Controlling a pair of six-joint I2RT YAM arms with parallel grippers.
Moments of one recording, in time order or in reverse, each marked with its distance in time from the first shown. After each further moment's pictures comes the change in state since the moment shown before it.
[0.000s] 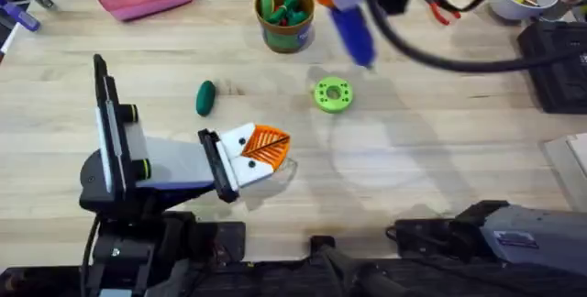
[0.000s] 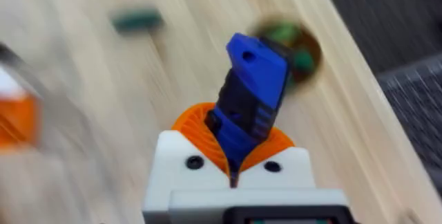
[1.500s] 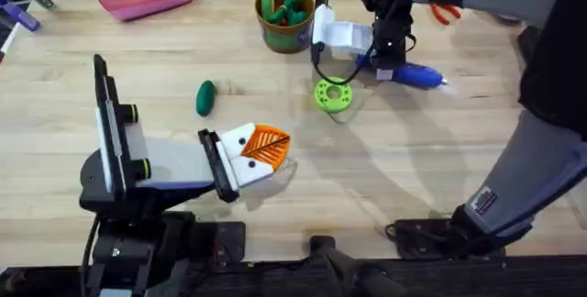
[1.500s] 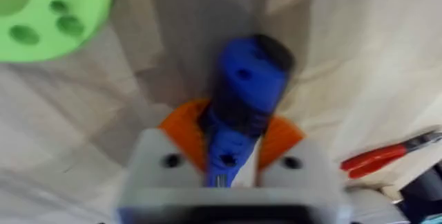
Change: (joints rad) left arm 0.000 0.000 0.000 0.000 0.000 0.000; right arm -0.148 0.621 -0.001 -0.166 0.728 -0.524
